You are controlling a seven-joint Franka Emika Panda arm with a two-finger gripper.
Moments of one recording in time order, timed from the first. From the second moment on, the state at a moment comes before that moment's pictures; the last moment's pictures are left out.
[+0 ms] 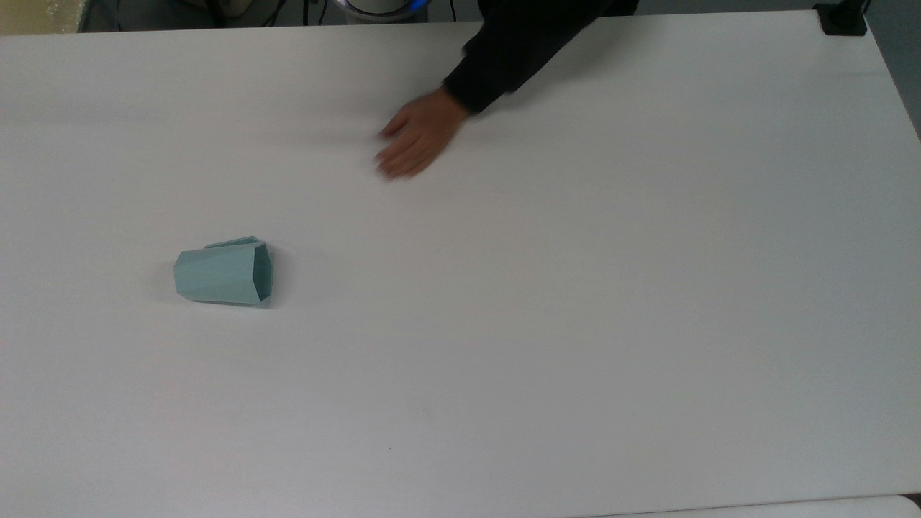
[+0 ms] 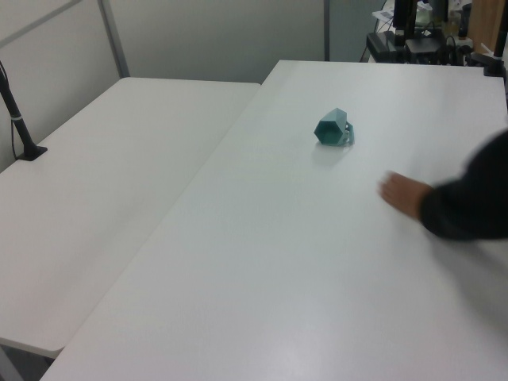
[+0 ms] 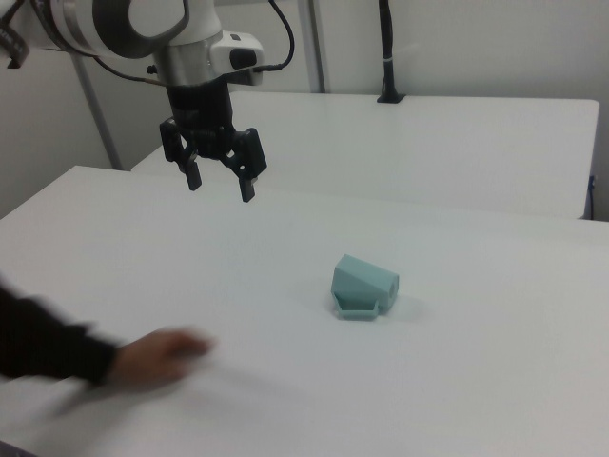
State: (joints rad) arm 0.13 -0.12 -0.11 -1.71 0.02 1.59 -0.09
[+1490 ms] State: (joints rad) arm 0.25 0.03 -0.09 -1.70 -0.21 1.85 0.19
